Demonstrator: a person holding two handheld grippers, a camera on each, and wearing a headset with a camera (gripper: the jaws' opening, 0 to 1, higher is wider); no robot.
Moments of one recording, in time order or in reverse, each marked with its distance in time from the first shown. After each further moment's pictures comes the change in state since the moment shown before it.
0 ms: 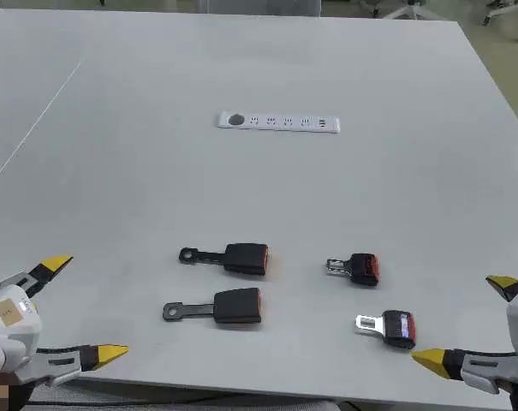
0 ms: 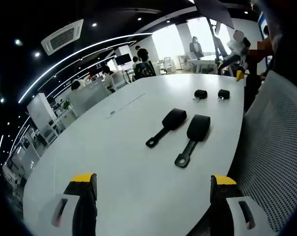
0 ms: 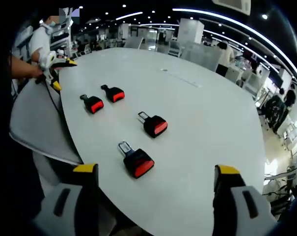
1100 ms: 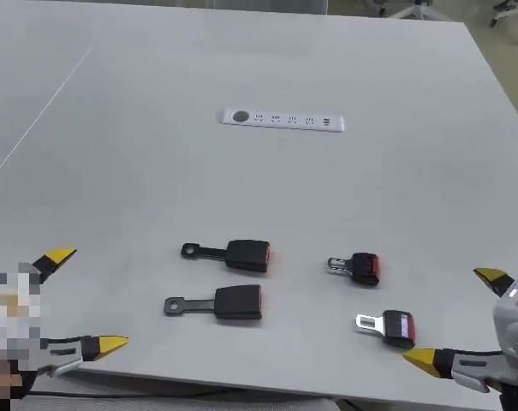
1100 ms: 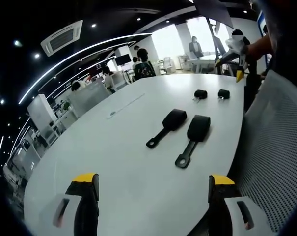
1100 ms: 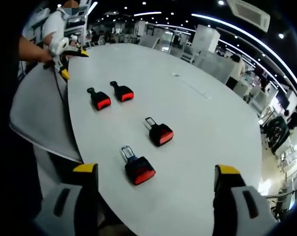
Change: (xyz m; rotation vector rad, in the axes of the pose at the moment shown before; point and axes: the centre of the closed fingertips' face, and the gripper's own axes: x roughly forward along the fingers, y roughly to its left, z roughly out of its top) left arm -0.001 -0.001 0.003 0.010 -0.004 -0.001; right arm 0.005 0.008 0.016 -0.111 -0.023 0.023
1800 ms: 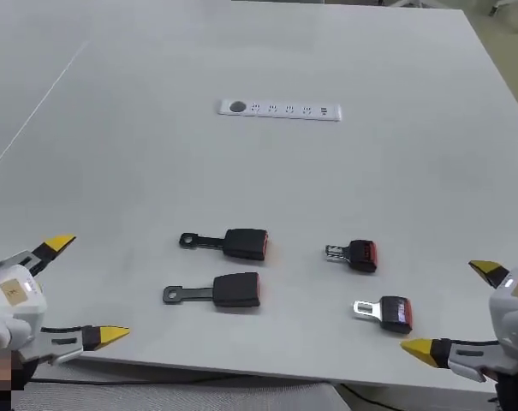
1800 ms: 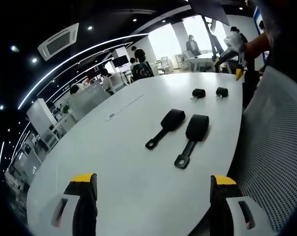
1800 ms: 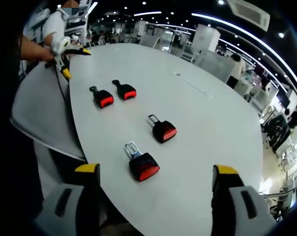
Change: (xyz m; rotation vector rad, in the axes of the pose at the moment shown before) left arm 0.000 -0.002 0.002 0.032 0.002 0.002; right arm -0.004 0.008 -0.008 0.007 0.005 0.008
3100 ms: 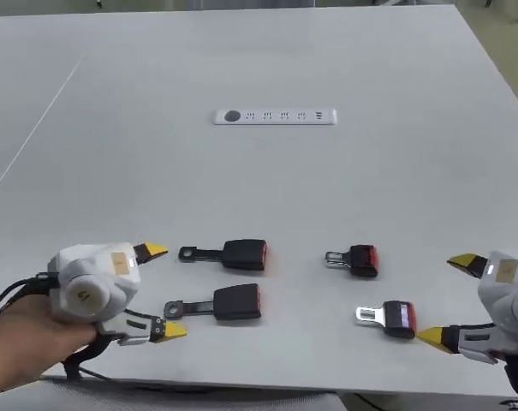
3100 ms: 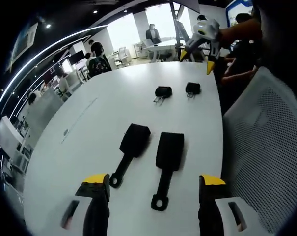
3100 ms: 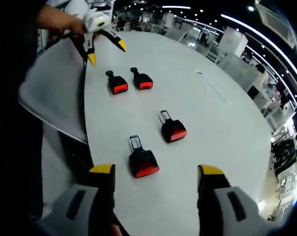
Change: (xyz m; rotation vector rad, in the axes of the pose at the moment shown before) left arm 0.084 -0.059 0.061 0.199 0.127 -0.370; right arm 0.015 0.002 0.001 -0.211 0.087 0.152
